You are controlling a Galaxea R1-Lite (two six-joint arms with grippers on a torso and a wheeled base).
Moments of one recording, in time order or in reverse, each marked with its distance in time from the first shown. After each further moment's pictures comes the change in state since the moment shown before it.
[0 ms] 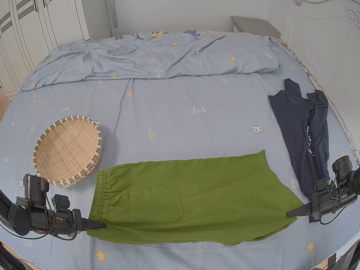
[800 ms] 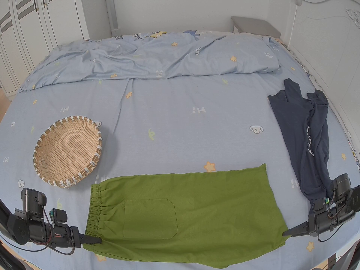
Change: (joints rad) left arm 0.059 -0.003 0.124 0.004 0.010 0.203; right arm 0.020 0.000 0.199 -0.113 -0.034 -0.018
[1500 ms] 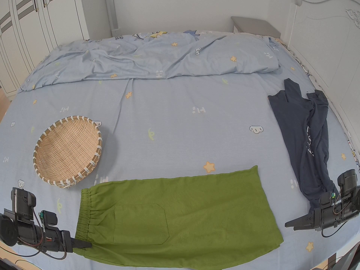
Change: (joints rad) left arm 0.026 -0.227 -0.047 0.299 0.103 0.039; right arm -0.047 -0.076 0.009 -0.043 0.002 0.002
